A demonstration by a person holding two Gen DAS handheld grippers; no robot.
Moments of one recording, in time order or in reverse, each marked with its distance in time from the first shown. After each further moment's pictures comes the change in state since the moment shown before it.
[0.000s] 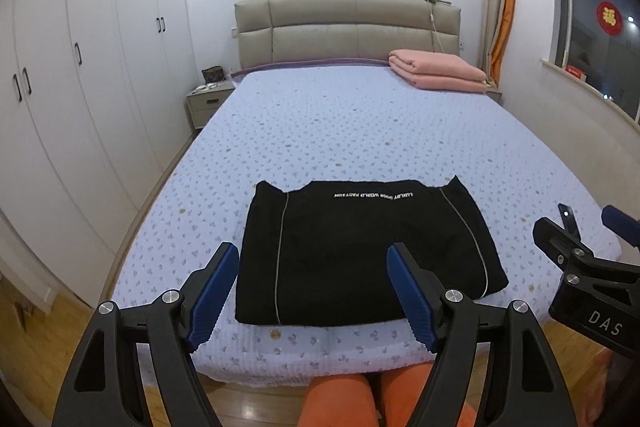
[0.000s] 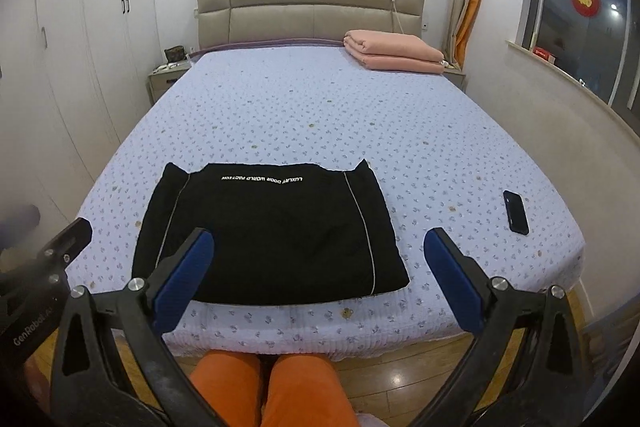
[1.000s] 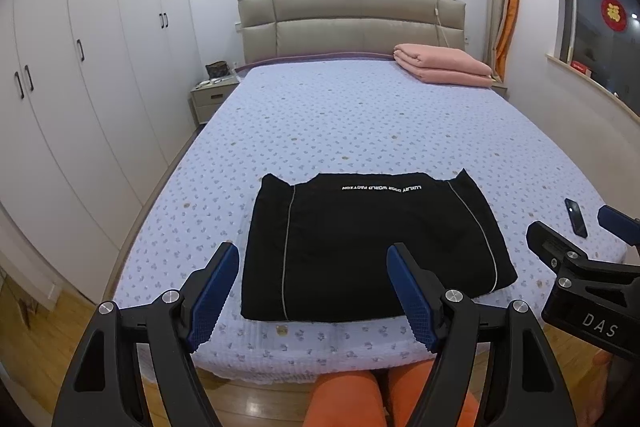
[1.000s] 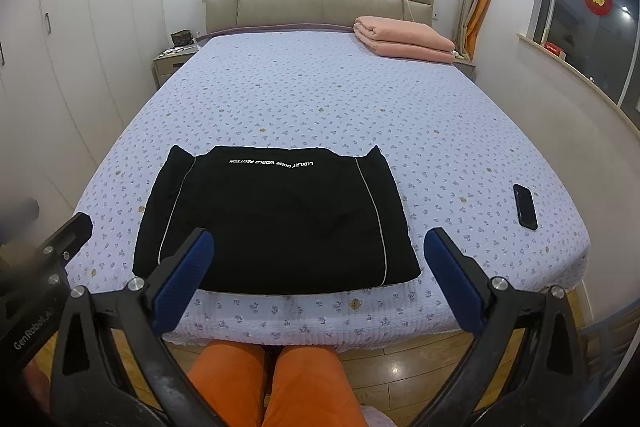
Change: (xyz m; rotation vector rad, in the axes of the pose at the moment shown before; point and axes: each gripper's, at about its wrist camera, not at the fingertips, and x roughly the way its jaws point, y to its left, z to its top) left arm 0.007 0.002 -0.008 -0.008 0.017 0.022; right arm 0.010 0.010 -0.003 -0.015 0.049 0.023
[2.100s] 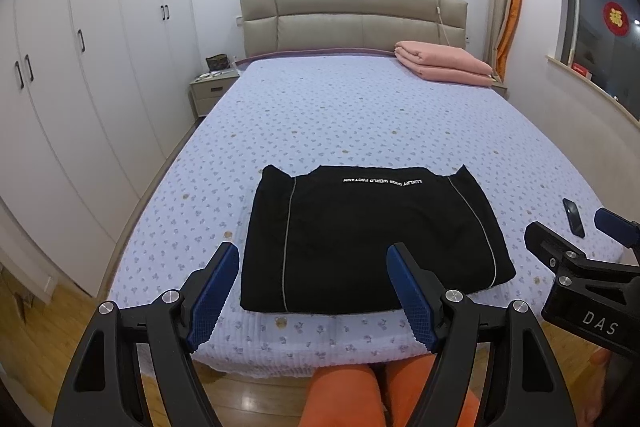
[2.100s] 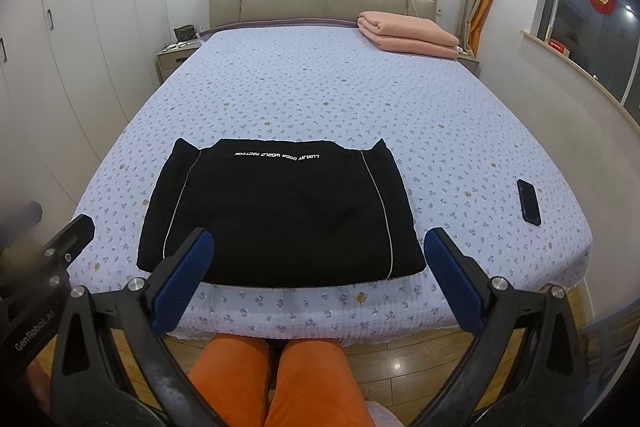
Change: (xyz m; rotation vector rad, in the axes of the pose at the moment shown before) left arm 0.000 0.010 -0.007 -0.018 0.017 -0.014; right arm 0.000 0.004 -0.002 -0.007 0.021 0.016
